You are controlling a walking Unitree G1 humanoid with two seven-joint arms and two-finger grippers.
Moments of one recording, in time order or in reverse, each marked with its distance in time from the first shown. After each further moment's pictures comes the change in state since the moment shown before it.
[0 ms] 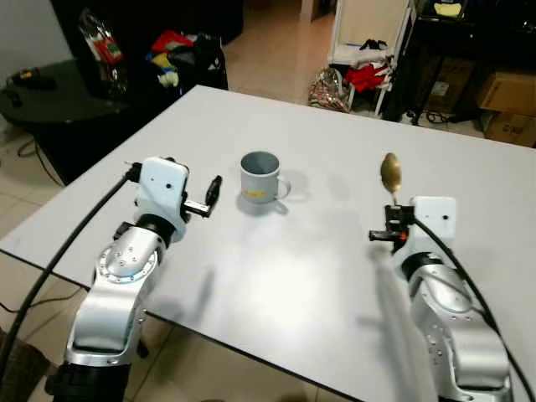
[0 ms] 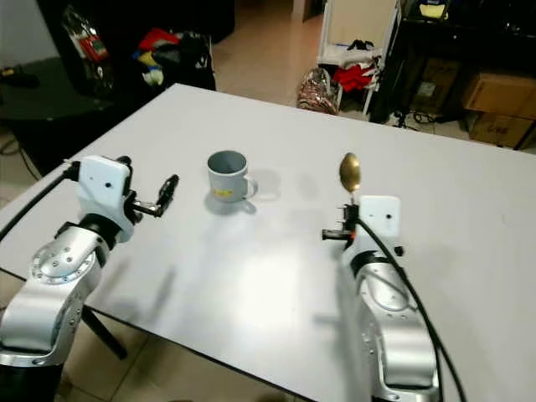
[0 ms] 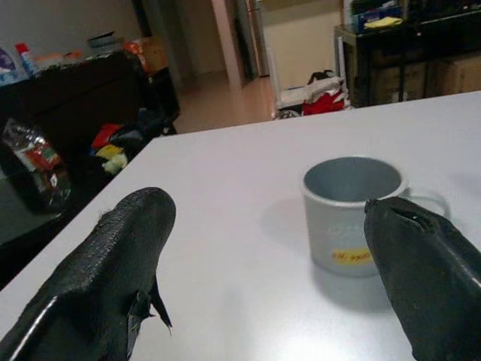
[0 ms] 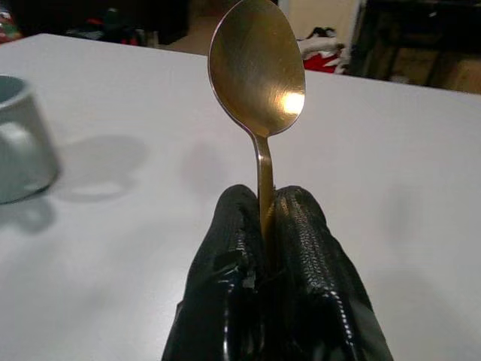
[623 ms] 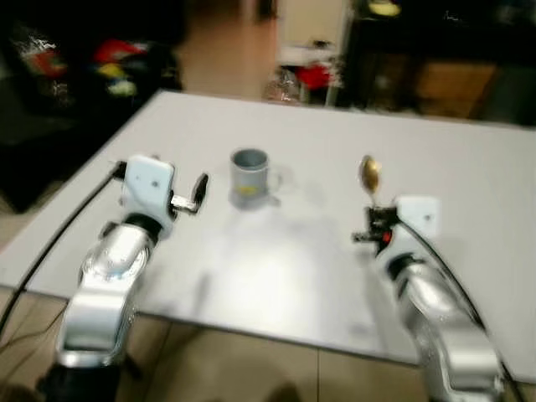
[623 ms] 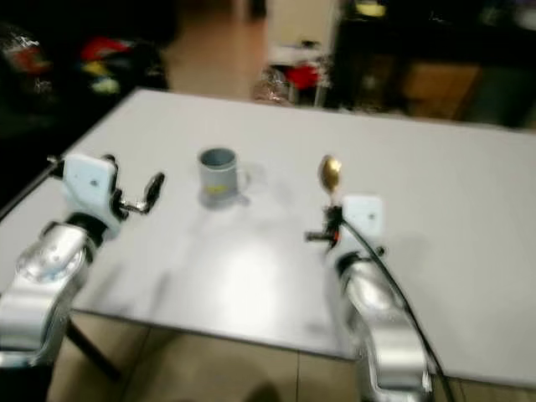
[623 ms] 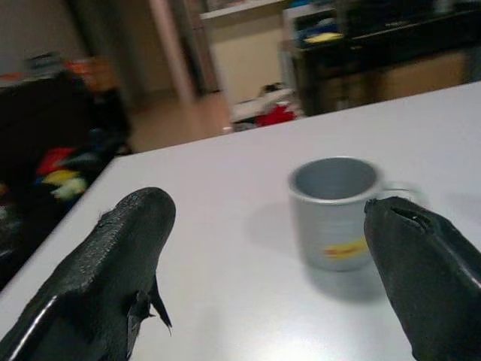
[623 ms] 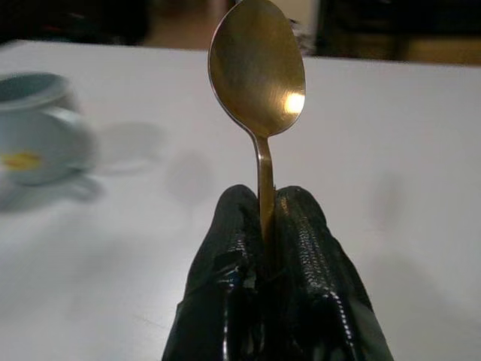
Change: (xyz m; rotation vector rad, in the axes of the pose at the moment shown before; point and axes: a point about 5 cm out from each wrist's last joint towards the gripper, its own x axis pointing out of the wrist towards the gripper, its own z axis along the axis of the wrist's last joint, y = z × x) left arm 0.000 0.003 0.001 0.008 -0.002 0.004; right arm -0.002 0.004 0.000 0.015 0.020 0.019
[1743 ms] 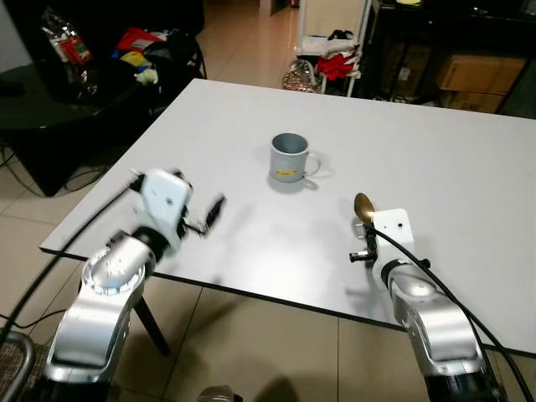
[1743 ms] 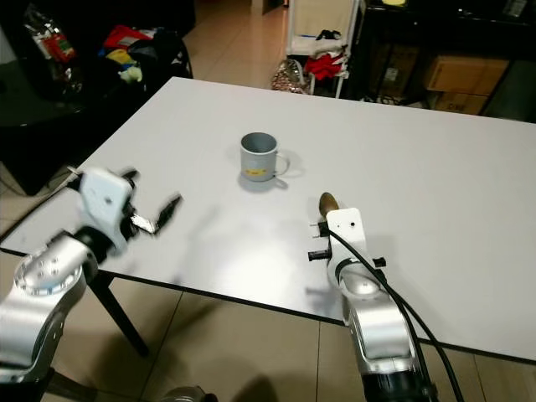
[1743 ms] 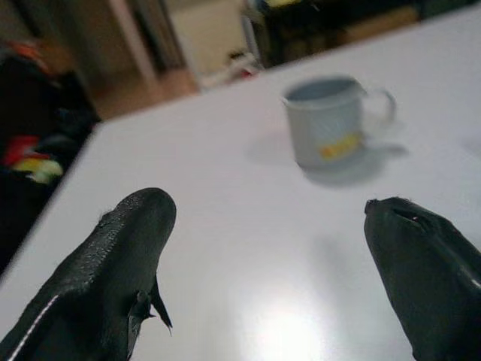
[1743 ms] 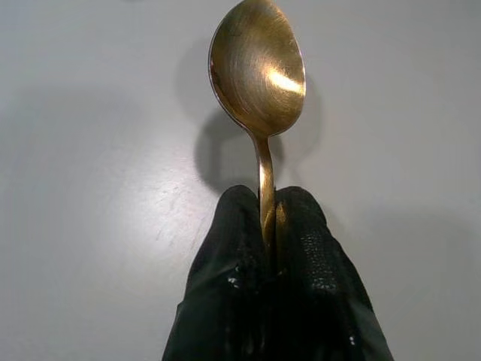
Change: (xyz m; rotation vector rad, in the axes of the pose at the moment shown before) left arm -0.018 -0.009 -0.012 0.060 0.067 -0.219; right arm 0.029 -0.005 -0.039 -0.246 0.301 -0.048
